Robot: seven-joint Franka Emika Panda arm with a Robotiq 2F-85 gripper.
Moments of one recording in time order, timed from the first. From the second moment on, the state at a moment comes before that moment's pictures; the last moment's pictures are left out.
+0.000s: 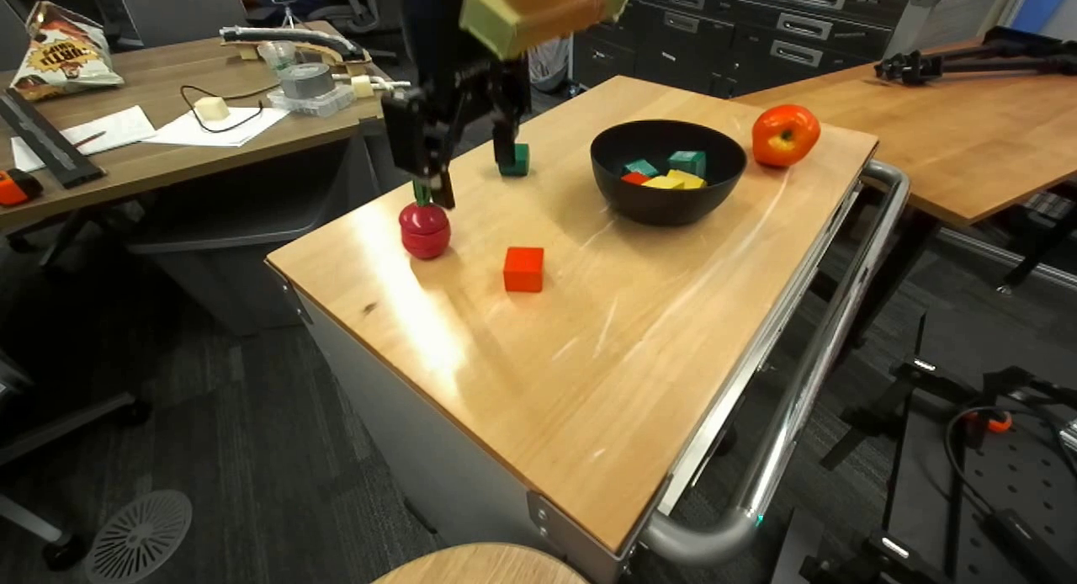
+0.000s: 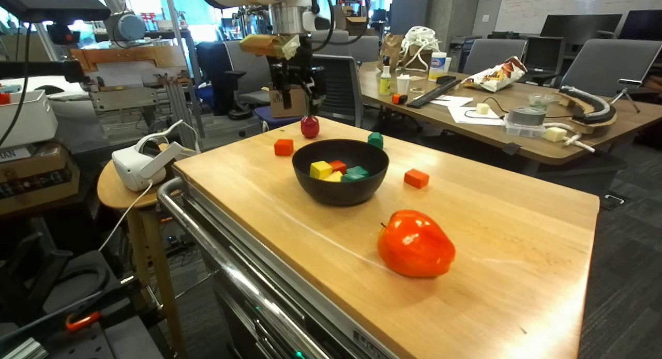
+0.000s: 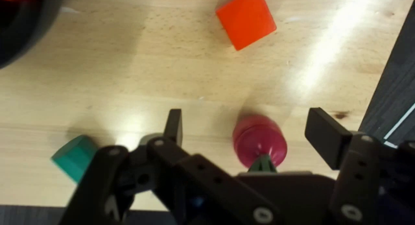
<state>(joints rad) 0.14 0.35 0.10 -1.78 -0.09 2.15 0.21</state>
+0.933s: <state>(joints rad) 0.02 0.09 -0.07 -1.87 -0.31 2.03 0.17</state>
